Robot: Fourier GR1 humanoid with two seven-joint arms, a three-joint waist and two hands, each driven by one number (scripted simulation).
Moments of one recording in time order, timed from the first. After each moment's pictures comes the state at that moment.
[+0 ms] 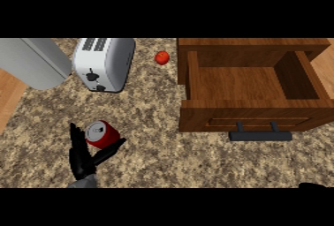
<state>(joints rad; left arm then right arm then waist) -0.10 0.03 0.04 -0.90 0.38 0.55 -0.57 0.14 -0.10 -0.30 -2.22 -0.14 0.11 0.27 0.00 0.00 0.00</state>
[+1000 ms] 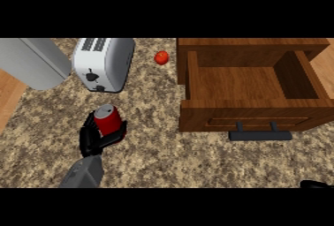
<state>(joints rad) -0.35 0.05 0.11 -0.59 0.39 0.28 -0.70 0.11 -0.09 -0.31 -2.24 -0.11 0.10 0.28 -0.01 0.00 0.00</state>
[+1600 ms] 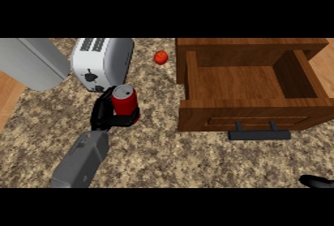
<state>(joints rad) -0.57 0.09 0.03 -0.52 0.32 0.06 -0.59 0.07 -0.10 -0.31 -2.23 -0.10 0.09 0.30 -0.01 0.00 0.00</state>
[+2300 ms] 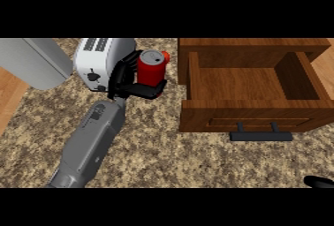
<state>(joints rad) -0.73 0.05 -0.07 -0.84 0.25 0.17 -0.22 0.08 -0.10 -0.32 -2.26 -0.08 0.08 0.32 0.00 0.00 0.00</state>
